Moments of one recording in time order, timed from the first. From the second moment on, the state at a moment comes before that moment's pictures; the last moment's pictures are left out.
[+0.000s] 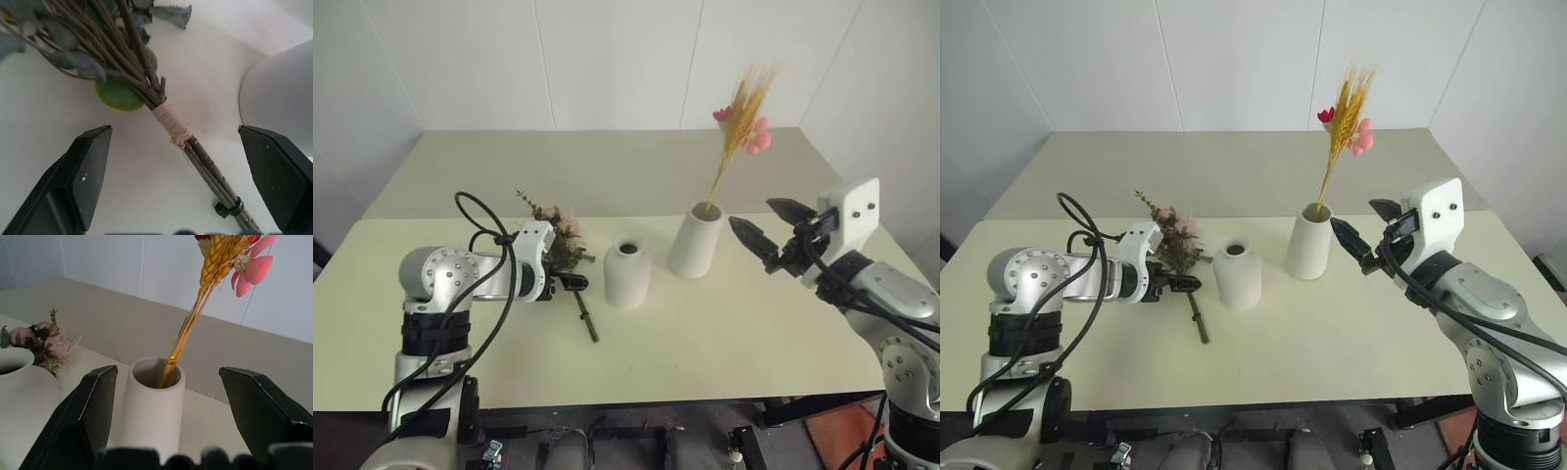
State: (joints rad) left arm -0.77 0.45 0.18 0.07 -0.91 1.61 0.13; right arm -0.32 -0.64 -0.29 -0.62 0.62 0.79 0.32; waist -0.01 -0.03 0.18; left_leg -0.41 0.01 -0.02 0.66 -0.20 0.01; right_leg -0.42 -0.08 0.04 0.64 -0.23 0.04
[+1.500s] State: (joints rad) left arm -1.06 0.45 0.36 0.41 -0.86 0.81 -0.82; right arm 0.21 -0.93 -0.72 -0.59 0.76 0.63 1.04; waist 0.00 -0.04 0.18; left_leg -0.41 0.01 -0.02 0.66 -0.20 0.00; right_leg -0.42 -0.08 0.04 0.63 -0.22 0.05
